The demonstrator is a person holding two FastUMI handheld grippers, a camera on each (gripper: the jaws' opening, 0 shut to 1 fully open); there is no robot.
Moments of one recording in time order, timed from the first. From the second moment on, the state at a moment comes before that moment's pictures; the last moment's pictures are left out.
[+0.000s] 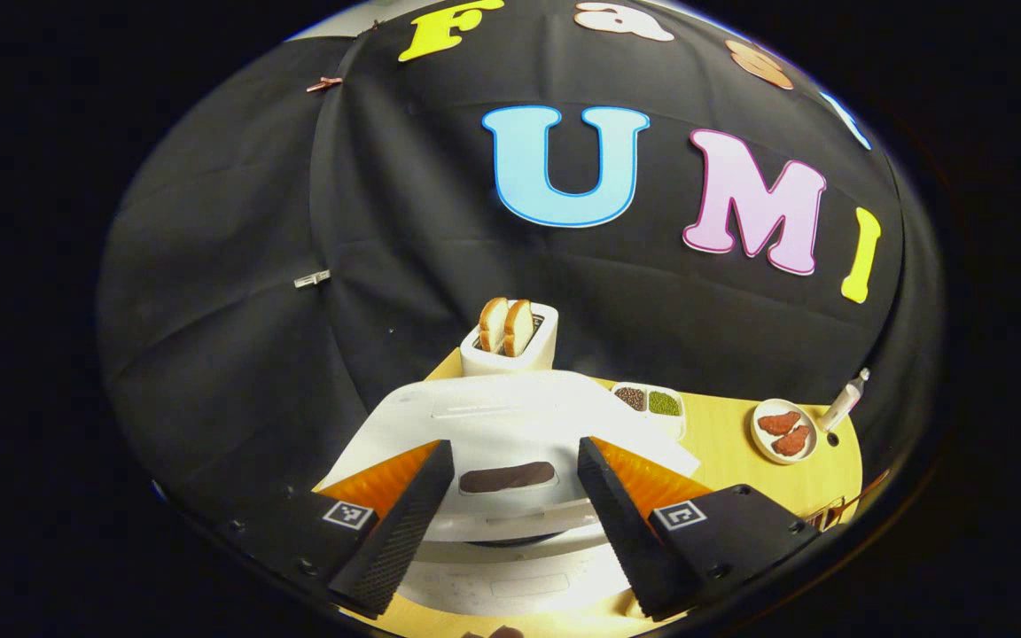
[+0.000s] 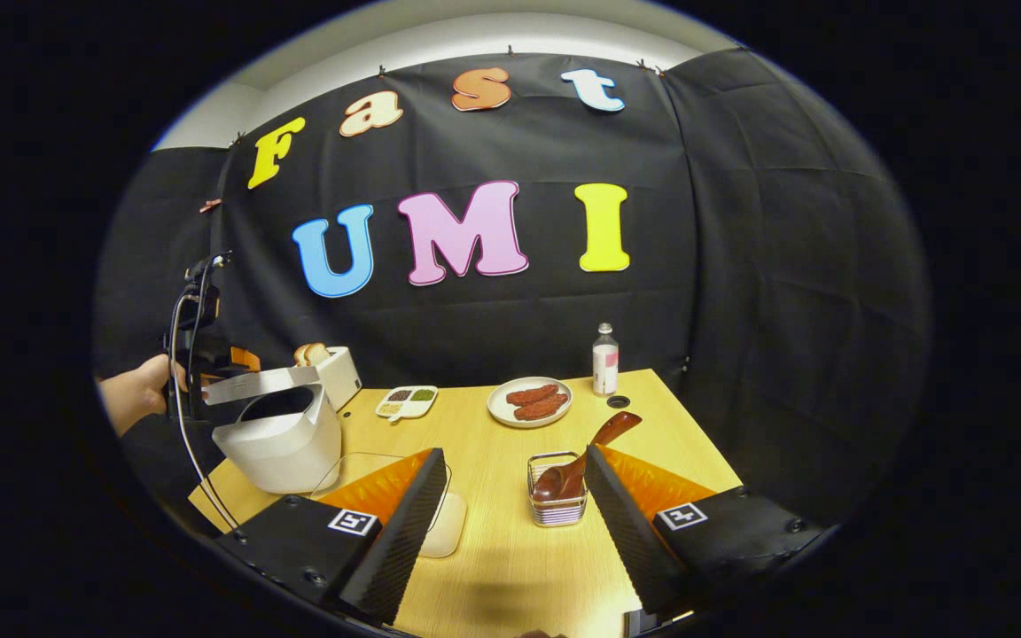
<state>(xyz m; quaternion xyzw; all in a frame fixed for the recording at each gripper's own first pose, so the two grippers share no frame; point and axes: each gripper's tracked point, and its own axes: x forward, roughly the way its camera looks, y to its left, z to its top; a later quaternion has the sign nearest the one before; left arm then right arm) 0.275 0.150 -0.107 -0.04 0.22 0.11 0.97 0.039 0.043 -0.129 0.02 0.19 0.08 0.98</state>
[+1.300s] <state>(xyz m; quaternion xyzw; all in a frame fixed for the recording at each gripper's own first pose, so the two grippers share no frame) 0.149 0.087 -0.014 0.04 0.05 0.03 1.00 0.062 0.085 -0.090 0.02 0.15 0.09 0.98</state>
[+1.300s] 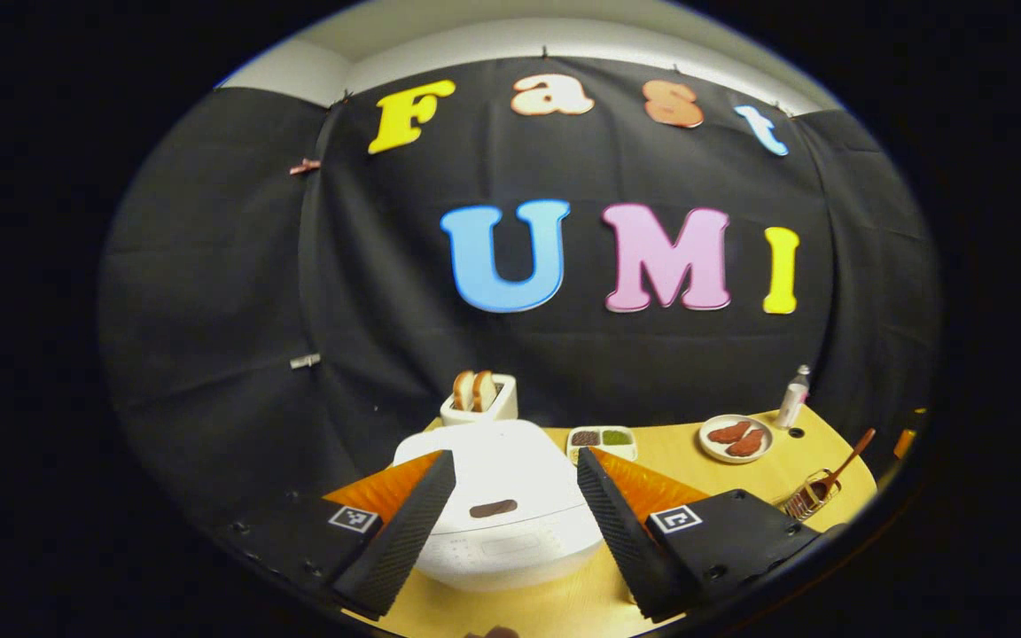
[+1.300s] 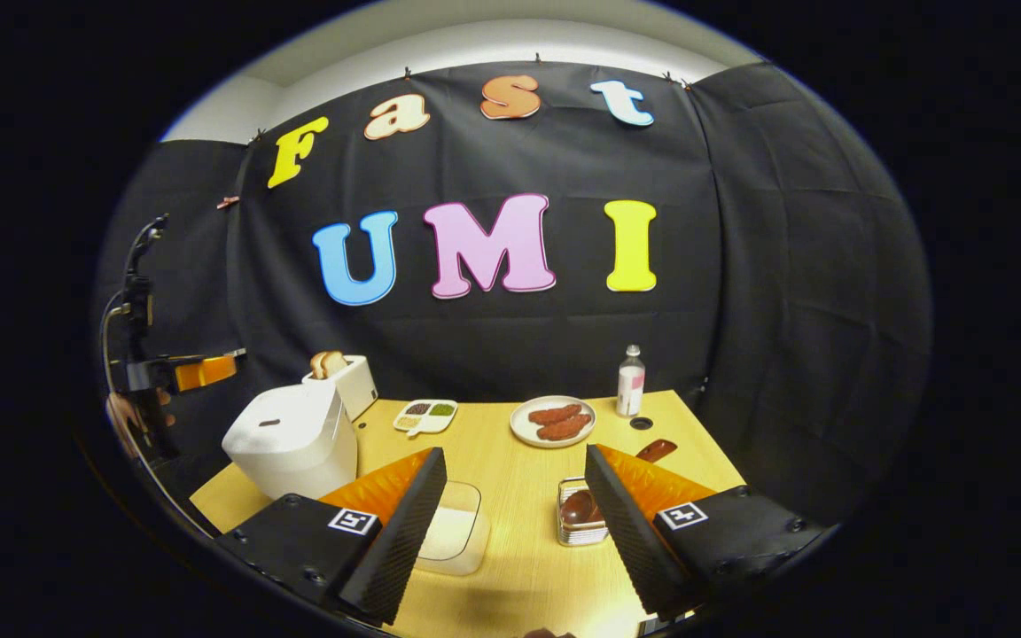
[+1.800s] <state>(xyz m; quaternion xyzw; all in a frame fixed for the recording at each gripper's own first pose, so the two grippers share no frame) 0.057 0.083 0.007 0.01 0.02 -0.01 1.00 0.021 0.063 -0.056 0.00 0.11 0.04 0.99</state>
